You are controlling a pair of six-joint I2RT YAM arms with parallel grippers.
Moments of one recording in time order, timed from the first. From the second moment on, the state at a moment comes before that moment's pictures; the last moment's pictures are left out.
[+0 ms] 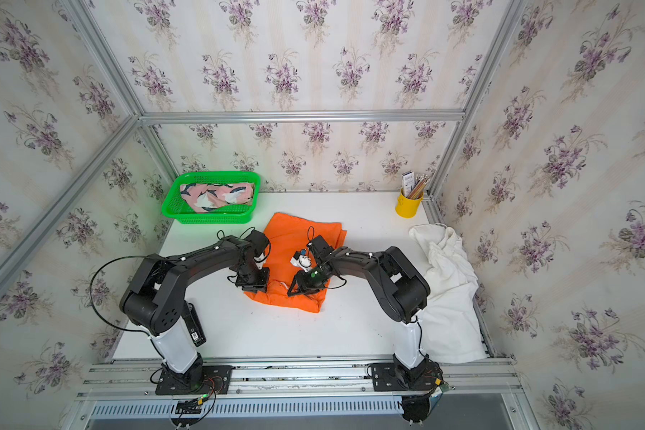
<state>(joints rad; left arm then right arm) -0.42 1.80 1.10 -0.88 0.13 -0.40 0.68 1.92 1.10 -0.37 -0.77 0.35</state>
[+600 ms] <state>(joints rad) -0.42 1.76 1.08 -0.86 0.11 -0.38 0.86 1.62 1.00 -0.35 -0.18 0.17</state>
